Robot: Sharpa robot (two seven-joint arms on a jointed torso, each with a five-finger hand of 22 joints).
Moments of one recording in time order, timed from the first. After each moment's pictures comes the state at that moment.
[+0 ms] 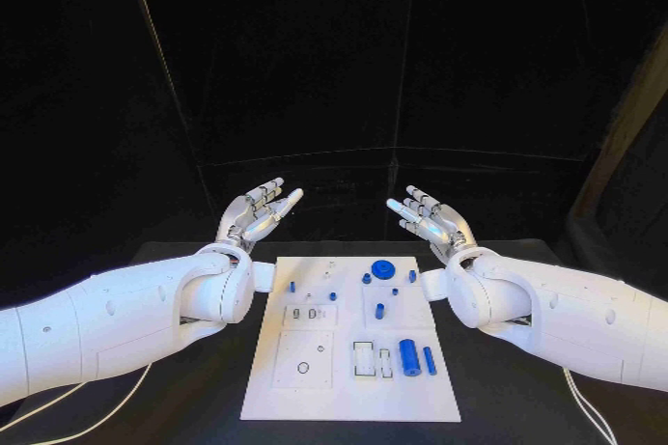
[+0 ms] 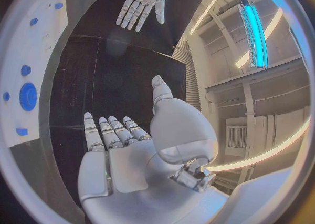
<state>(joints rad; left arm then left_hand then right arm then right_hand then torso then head) 1.24 -0.73 -0.18 1.41 0.05 -0.62 0.58 1.19 -0.10 0.04 0.28 0.04 0.38 0.15 0.03 0.04 0.31 0.20 0.03 0.03 0.46 0.20 0.04 0.05 0.14 0.23 0.28 0.03 0.03 1.12 -0.73 -0.02 1.43 -0.13 -0.52 0.42 1.12 0.13 -0.21 -0.04 0.29 0.12 0.13 0.01 0.02 0.16 0.20 0.02 0.02 0.14 0.20 0.02 0.02 0.05 0.24 0.28 0.04 0.04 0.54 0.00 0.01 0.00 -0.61</state>
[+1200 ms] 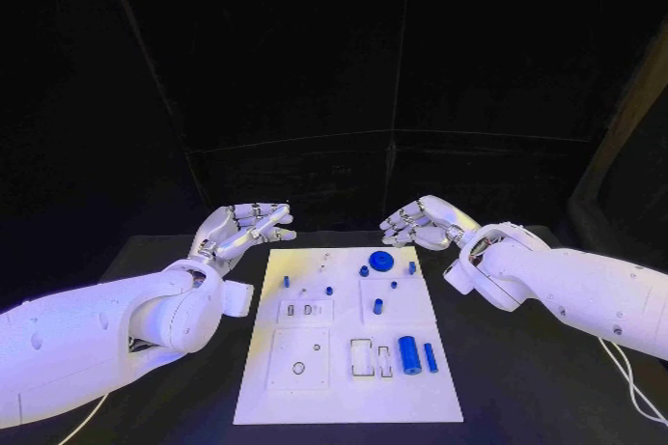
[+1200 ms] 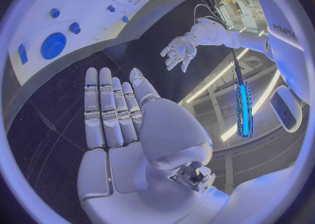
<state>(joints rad) 1.25 -0.91 -0.18 1.61 0.03 -0.42 0.61 1.35 -0.01 0.02 0.19 0.05 0.91 0.22 0.12 0.07 1.00 0.16 0.16 0.07 1.13 0.11 0.23 0.15 0.18 0.91 0.23 0.25 0.11 1.20 -0.77 -0.03 1.34 -0.99 -0.36 0.24 1.38 0.17 -0.12 -0.28 0.19 0.96 0.20 0.11 0.07 1.11 0.14 0.10 0.06 1.25 0.07 0.20 0.09 0.16 1.02 0.17 0.41 0.17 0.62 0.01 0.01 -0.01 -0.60</state>
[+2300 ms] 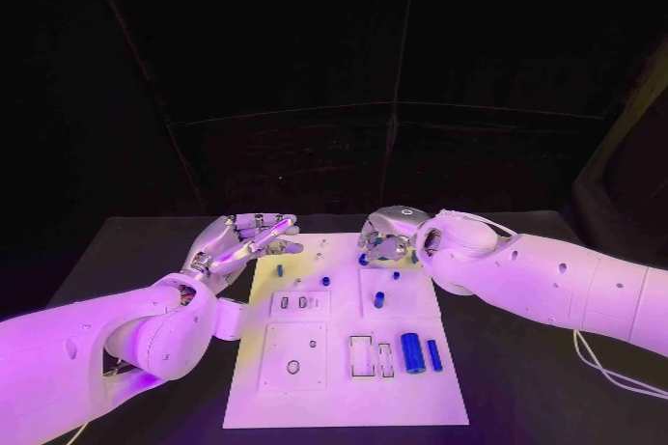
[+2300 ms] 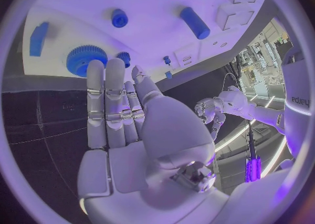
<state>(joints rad) 1.27 -0.93 -0.18 1.72 0.00 -0.37 0.59 1.35 0.00 0.00 0.17 0.05 0.91 0.22 0.12 0.07 1.00 0.16 0.15 0.07 1.13 0.11 0.21 0.16 0.18 0.91 0.23 0.24 0.10 1.24 -0.63 -0.02 1.27 -1.62 -0.21 -0.06 1.36 0.15 -0.08 -0.29 0.19 1.02 0.17 0.07 0.07 1.14 0.10 0.07 0.06 1.46 -0.01 0.67 0.47 0.16 1.11 0.10 0.91 0.47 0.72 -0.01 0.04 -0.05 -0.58</state>
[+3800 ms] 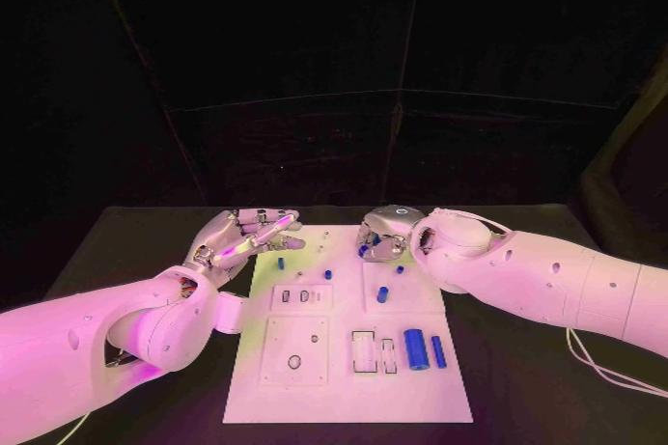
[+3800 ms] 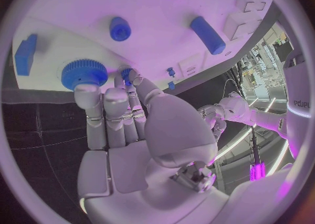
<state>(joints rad) 1.28 -0.94 -0.18 1.71 0.00 -0.35 0.56 1.36 0.01 0.00 0.16 0.05 0.91 0.23 0.10 0.07 1.00 0.18 0.13 0.07 1.13 0.12 0.19 0.17 0.18 0.91 0.23 0.23 0.09 1.24 -0.60 -0.02 1.26 -1.65 -0.18 -0.08 1.31 0.13 0.22 -0.28 0.12 1.07 0.16 0.06 0.07 1.18 0.09 0.06 0.06 1.47 0.00 1.08 0.84 0.15 1.20 0.10 1.24 0.87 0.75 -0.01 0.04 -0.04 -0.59</state>
